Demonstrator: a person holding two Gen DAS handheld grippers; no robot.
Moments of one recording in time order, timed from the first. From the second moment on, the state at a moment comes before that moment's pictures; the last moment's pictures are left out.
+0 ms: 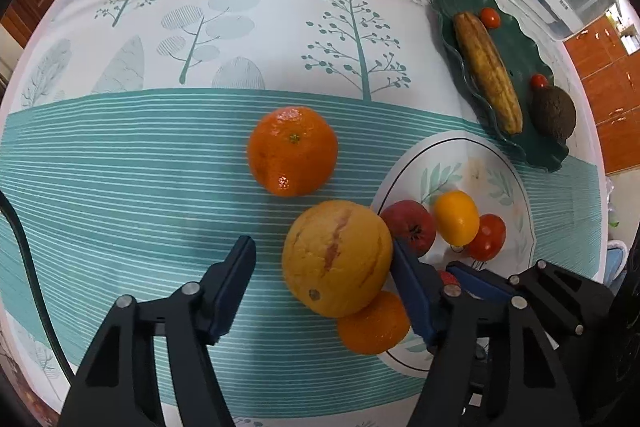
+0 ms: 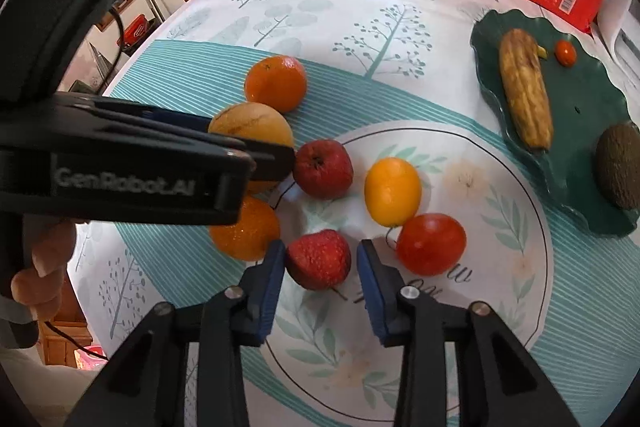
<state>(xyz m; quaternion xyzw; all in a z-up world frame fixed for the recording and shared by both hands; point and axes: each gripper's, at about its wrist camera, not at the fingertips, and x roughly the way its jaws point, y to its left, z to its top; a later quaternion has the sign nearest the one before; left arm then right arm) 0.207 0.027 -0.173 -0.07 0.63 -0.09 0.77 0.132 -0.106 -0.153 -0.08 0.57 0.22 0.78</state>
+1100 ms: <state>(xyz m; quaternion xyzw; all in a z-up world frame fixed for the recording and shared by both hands) 0.170 0.039 -0.138 -0.08 0.61 -0.09 0.78 0.109 -0.113 -0.130 -0.06 0.56 0.22 0.80</state>
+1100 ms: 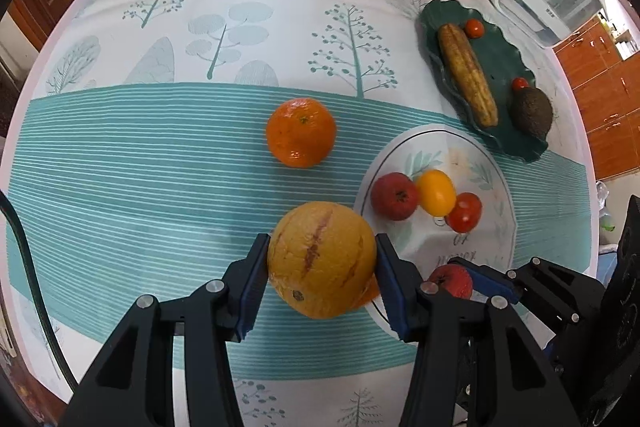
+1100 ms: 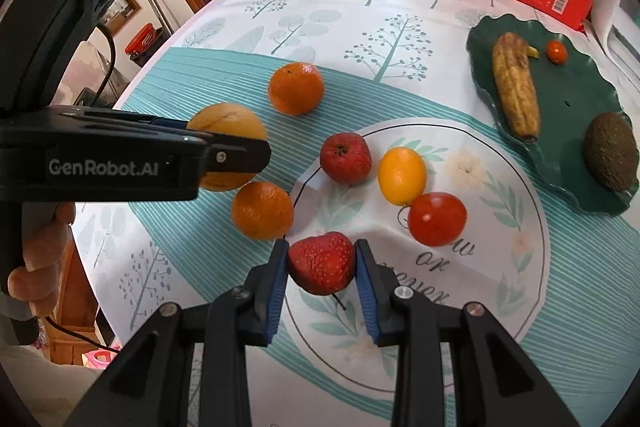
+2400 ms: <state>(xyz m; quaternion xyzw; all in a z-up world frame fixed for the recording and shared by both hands) 0.224 -0.092 0.118 0.07 0.43 -0.21 0.87 0.178 -0.233 0.130 -0.05 0.39 0.06 0.92</state>
